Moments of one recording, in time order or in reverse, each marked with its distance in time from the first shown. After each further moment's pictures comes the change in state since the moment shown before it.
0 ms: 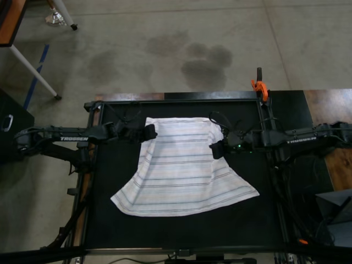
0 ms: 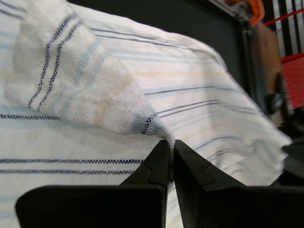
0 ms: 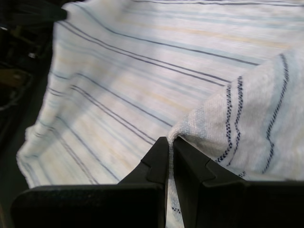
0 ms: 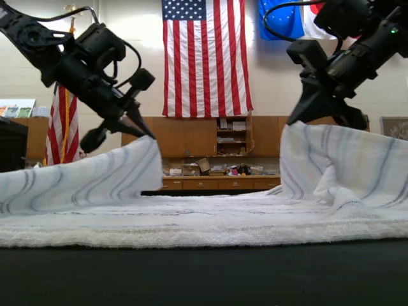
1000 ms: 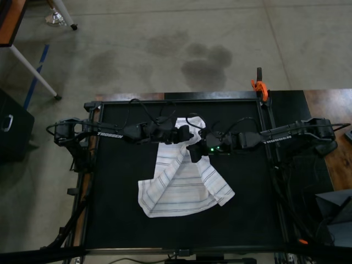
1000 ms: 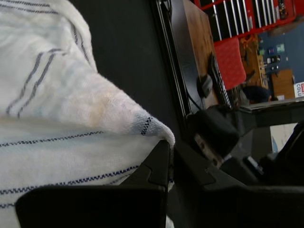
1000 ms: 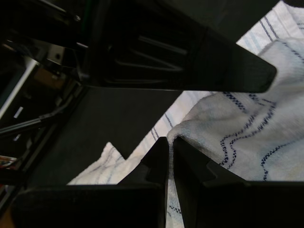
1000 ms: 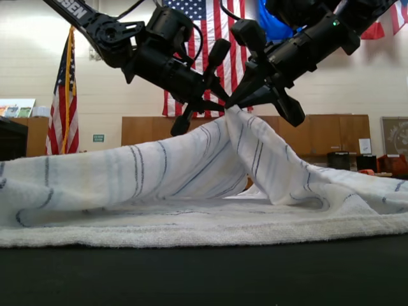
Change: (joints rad) left arm -0.124 0.483 0.470 0.186 0.025 -0.026; right arm 0.034 0.340 0.261 0.187 0.000 -0.082
